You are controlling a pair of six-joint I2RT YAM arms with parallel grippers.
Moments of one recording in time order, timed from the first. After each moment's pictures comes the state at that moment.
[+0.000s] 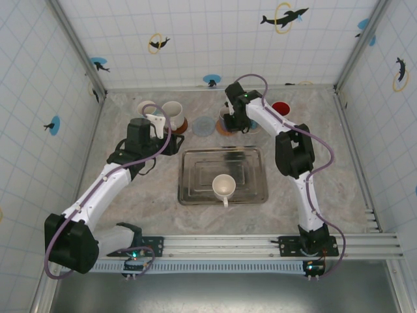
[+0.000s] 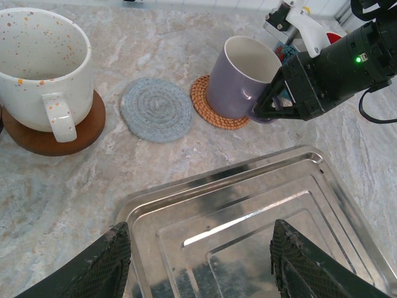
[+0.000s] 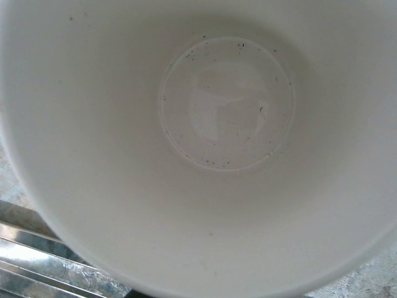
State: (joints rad) left arm -0.34 1.17 0.86 -0.29 0.30 -0.21; right arm 0.50 2.33 2.07 -0.98 -0.09 0.24
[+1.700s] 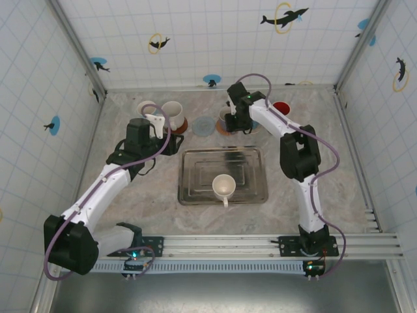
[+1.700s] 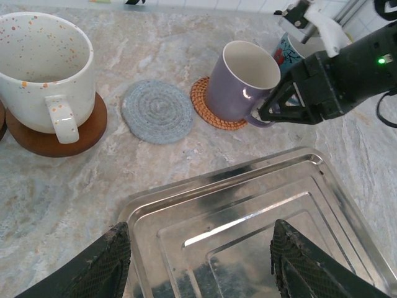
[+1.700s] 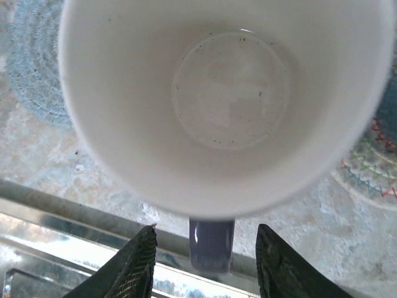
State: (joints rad) left arm -0.34 1.16 0.86 -0.29 0.29 -0.21; right arm 0.50 2.22 1.94 -0.92 -0.10 0.25
